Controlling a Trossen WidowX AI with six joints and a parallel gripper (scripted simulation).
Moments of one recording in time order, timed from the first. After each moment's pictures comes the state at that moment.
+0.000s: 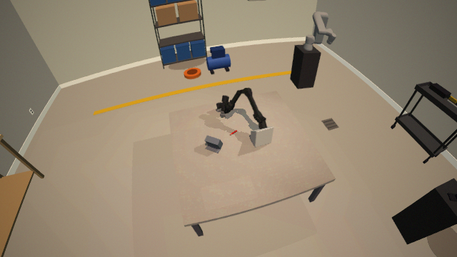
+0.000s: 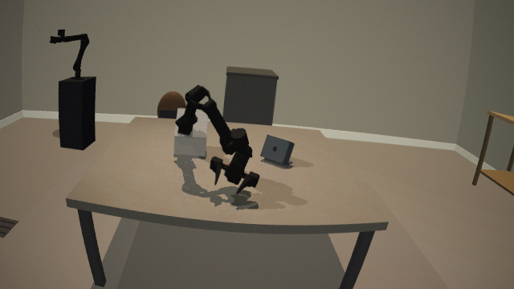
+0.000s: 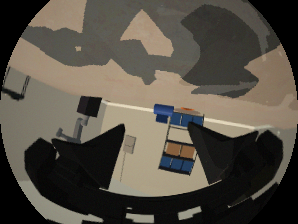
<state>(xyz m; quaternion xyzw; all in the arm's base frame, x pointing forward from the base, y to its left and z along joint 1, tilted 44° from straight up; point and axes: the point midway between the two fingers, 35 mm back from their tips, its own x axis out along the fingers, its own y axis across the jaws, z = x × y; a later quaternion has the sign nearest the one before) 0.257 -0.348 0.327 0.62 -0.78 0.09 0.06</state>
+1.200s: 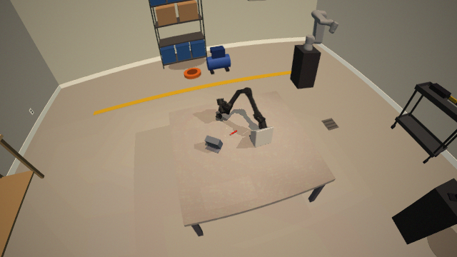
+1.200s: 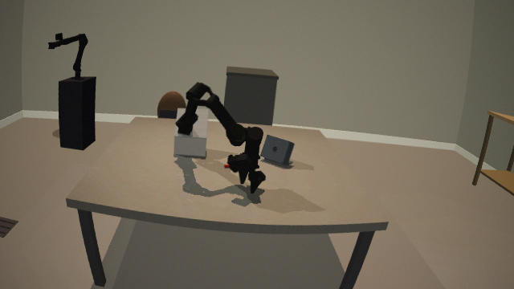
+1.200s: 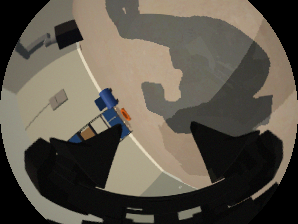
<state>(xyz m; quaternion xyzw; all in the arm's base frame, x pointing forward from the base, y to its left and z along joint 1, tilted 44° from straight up) 0.328 -0.306 0.275 0.63 -0.61 -0.32 0.35</state>
